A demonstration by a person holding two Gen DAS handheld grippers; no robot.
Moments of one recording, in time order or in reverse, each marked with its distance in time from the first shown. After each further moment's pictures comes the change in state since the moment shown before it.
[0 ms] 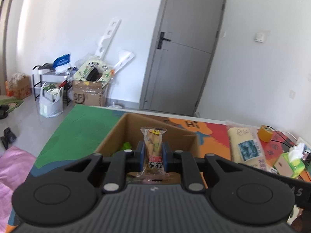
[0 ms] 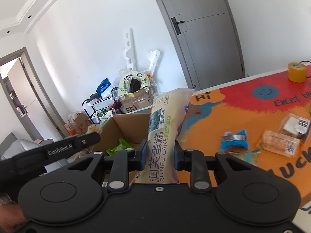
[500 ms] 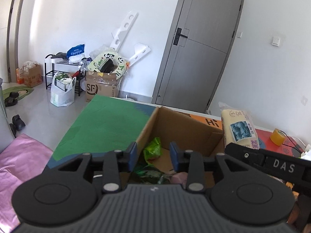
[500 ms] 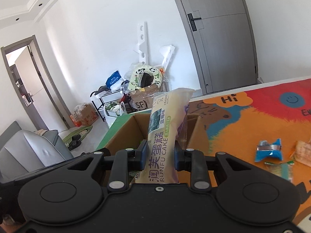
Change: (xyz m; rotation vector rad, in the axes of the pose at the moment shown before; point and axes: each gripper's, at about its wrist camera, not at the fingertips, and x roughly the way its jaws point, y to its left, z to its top) left arm -0.001 0.048 0.002 -0.061 0.031 0.052; right arm 0.041 0.050 0.008 -0.061 0.029 0.040
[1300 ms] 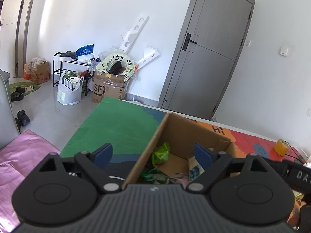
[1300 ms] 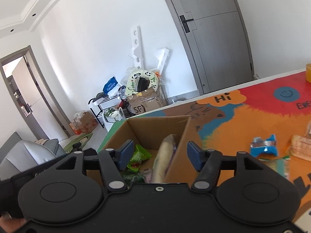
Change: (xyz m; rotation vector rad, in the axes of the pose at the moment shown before) left arm -0.007 0.004 0.004 -0.050 -0.025 0.028; right arm -0.019 -0.011 -0.003 0.060 -0.026 -0.015
